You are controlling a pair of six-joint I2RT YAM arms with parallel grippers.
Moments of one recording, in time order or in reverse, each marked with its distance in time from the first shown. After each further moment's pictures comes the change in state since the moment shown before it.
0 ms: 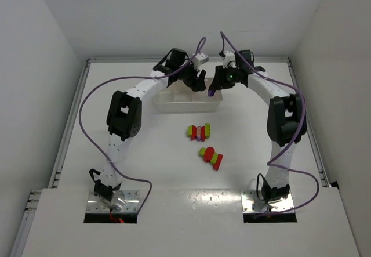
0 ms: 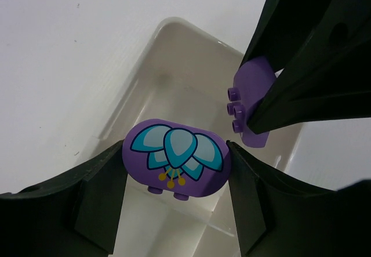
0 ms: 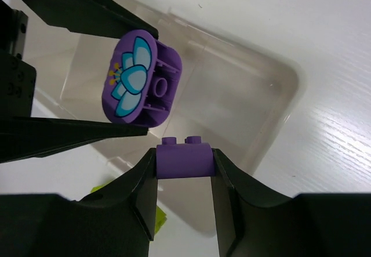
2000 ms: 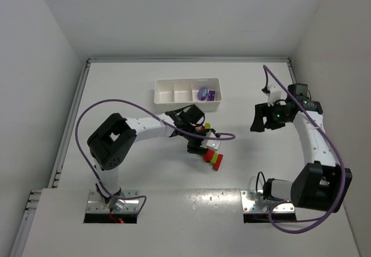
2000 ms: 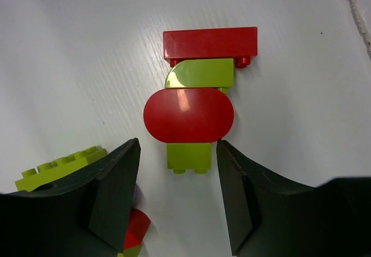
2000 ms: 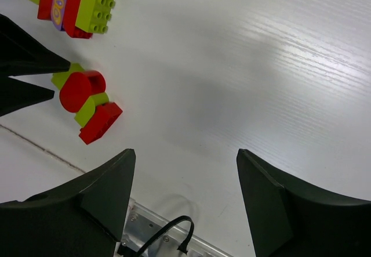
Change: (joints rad) left arm -0.396 -0.460 -0.834 -0.038 0.102 0.770; right arm -0.367 -0.774 -0.586 -0.537 0.025 -0.403
